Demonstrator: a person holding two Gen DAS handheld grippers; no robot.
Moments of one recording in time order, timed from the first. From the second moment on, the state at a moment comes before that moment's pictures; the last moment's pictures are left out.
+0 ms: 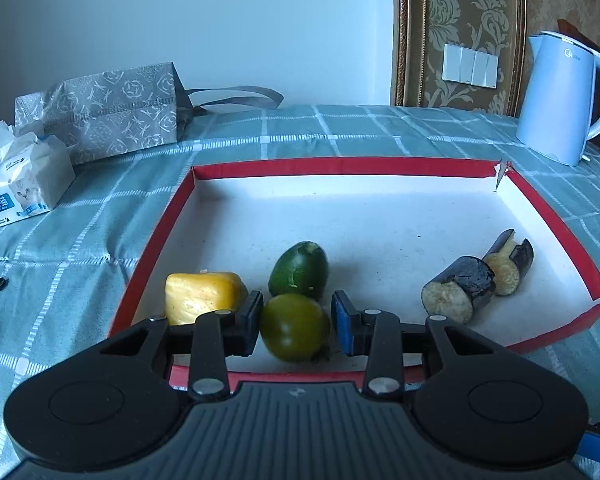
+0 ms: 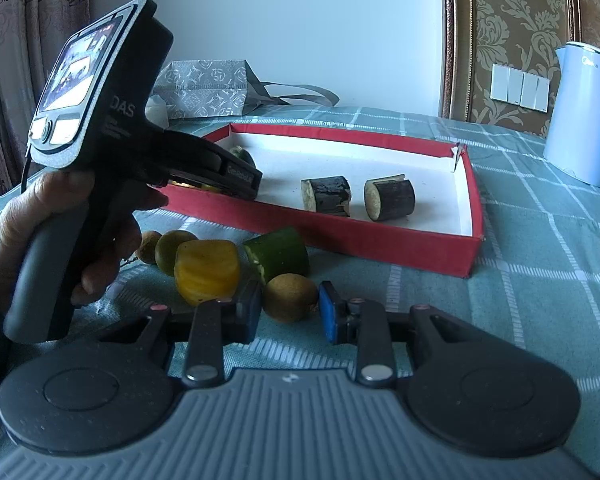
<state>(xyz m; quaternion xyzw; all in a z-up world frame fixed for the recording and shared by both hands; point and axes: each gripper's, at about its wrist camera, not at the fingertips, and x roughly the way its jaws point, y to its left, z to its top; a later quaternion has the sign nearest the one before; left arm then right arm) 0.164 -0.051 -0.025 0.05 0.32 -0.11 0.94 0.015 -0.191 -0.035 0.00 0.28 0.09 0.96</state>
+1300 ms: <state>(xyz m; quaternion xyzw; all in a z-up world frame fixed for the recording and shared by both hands) 0.052 0.025 -0.008 0.00 0.26 -0.11 0.96 0.014 -0.191 -0.034 0.00 0.28 0.09 0.96</state>
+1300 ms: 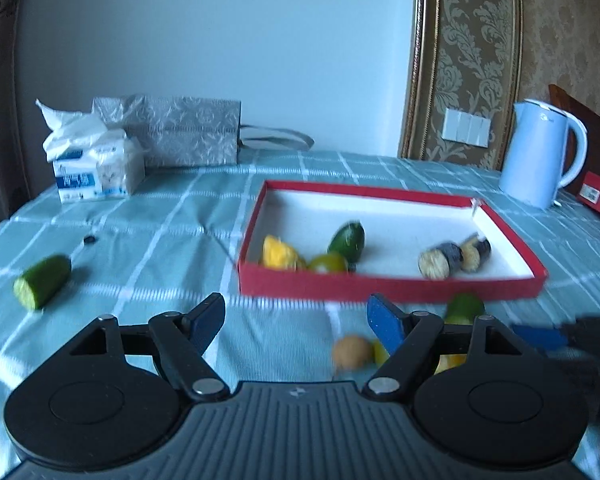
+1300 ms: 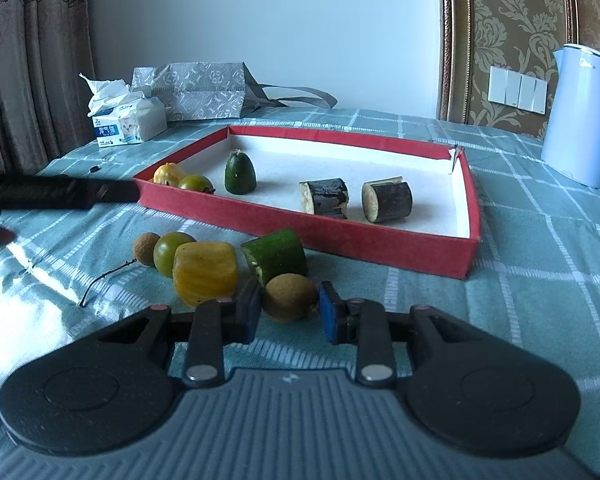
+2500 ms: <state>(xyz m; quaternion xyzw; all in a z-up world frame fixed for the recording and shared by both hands) 0.037 0.014 -0.040 0.02 0.31 -0.17 0.94 0.097 -0.230 -0.009 -0.02 0.29 -0.04 0.96</state>
